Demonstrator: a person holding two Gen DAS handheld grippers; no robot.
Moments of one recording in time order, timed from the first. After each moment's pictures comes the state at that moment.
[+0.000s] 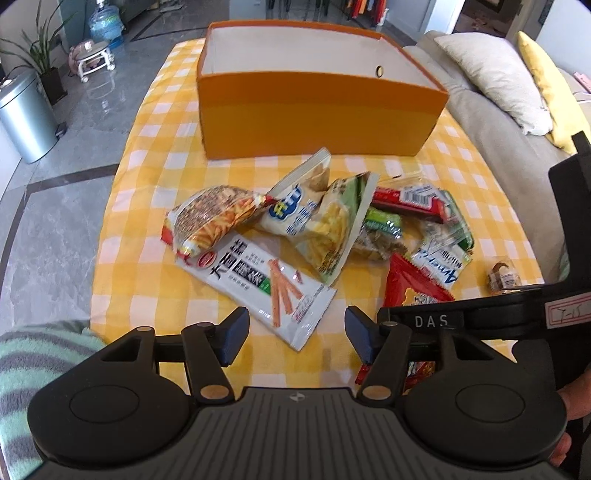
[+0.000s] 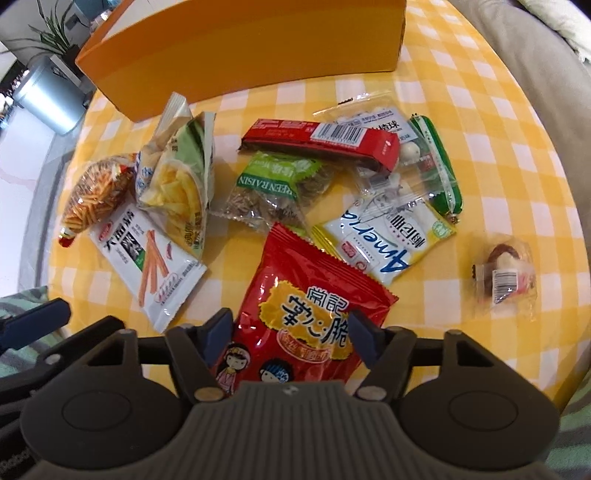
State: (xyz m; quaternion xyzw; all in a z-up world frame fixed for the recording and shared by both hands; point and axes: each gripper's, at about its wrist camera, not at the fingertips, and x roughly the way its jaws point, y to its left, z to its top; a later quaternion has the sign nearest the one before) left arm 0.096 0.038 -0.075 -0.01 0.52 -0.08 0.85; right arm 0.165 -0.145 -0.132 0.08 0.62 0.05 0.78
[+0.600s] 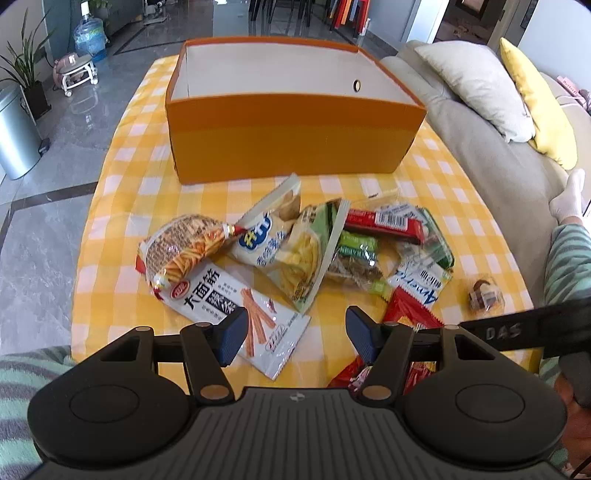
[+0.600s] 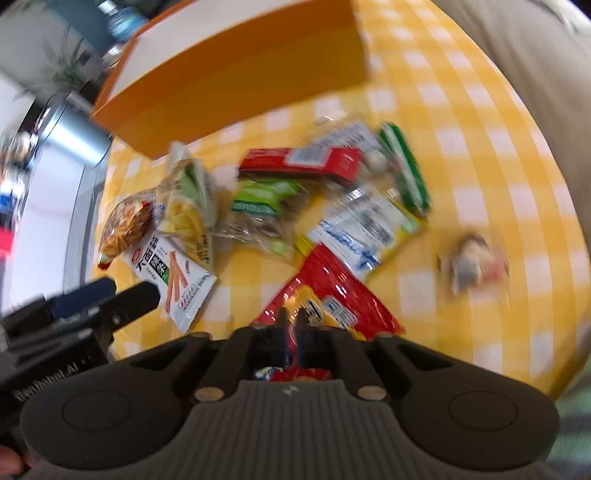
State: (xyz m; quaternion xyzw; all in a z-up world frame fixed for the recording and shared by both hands) left arm 0.109 0.025 -0.075 -0.02 0.51 -0.10 0.85; right arm 0.151 -0.199 -0.110 0.18 0.61 0.07 0.77
